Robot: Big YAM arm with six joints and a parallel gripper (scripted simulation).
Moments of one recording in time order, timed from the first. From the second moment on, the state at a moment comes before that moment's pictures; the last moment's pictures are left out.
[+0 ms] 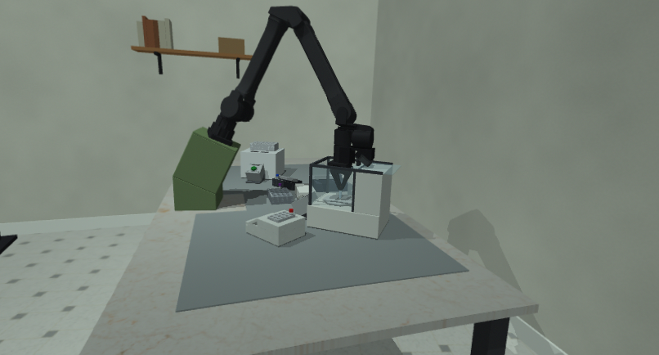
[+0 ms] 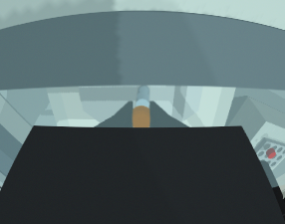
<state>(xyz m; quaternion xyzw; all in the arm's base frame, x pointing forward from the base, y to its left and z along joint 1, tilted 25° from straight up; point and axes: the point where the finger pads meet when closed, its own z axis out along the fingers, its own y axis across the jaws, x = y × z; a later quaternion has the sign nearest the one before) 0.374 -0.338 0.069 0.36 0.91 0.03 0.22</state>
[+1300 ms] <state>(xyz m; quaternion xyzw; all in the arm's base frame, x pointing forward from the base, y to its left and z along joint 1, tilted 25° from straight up) 0.374 -0.338 0.069 0.36 0.91 0.03 0.22</state>
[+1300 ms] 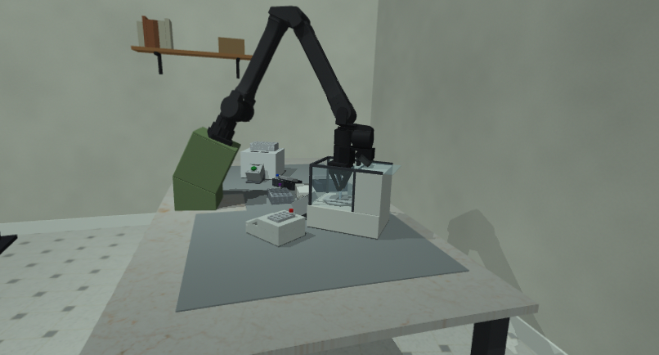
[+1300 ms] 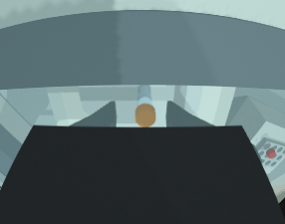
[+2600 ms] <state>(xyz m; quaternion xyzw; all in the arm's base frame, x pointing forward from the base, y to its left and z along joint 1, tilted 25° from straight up) 0.368 -0.333 0.078 0.36 0.91 0.03 0.21</state>
